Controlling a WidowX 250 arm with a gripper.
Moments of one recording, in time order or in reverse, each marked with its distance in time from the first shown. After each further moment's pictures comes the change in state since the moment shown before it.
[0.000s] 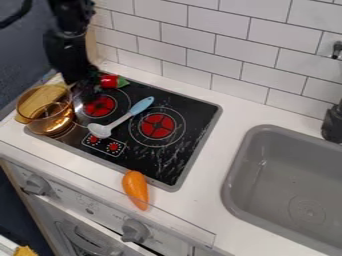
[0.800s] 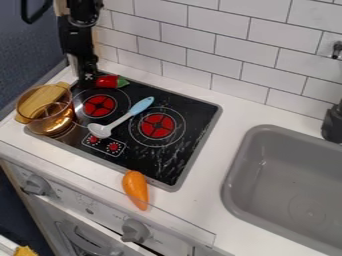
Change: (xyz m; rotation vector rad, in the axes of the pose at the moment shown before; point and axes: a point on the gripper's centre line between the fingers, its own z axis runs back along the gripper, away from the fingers) arm -0.035 -0.047 -0.029 -0.011 -0.028 -0.443
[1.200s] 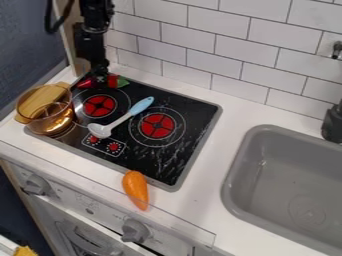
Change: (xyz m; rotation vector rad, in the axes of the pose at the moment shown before) arm -0.024 -0.017 -0.023 0.038 0.030 -0.052
